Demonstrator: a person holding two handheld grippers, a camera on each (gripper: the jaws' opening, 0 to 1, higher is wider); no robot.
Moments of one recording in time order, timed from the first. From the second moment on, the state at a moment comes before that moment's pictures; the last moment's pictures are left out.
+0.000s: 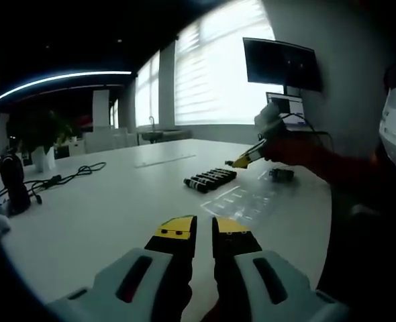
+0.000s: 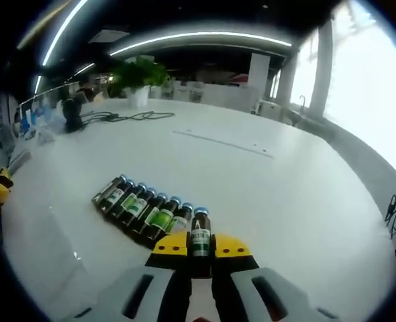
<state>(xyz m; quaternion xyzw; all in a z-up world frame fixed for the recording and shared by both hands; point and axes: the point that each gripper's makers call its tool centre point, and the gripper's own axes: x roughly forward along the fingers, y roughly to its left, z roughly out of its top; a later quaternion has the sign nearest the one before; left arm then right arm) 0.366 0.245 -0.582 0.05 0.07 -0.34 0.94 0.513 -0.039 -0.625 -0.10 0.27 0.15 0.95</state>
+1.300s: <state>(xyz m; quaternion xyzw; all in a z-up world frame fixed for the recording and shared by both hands) 0.365 0.241 -0.582 0.05 0.07 -0.34 0.94 0.433 -0.049 -0.595 -0.08 0.21 0.14 0.97</state>
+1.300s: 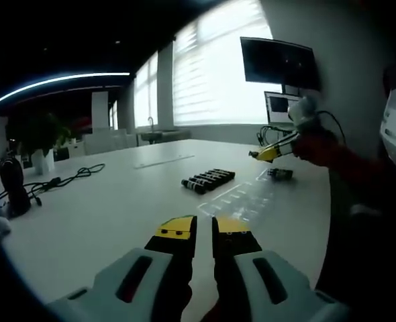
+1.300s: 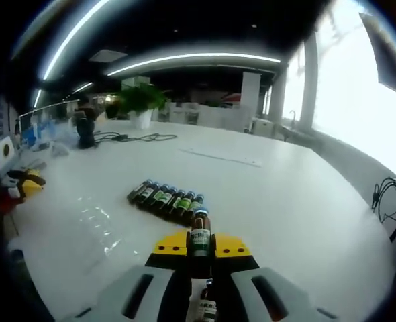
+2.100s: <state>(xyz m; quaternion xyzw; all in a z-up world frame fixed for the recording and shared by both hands) 0.365 0.236 -0.587 0.05 0.08 -0.34 0.93 0.394 -0.055 -0.622 -0.06 0.25 0.11 0.96</state>
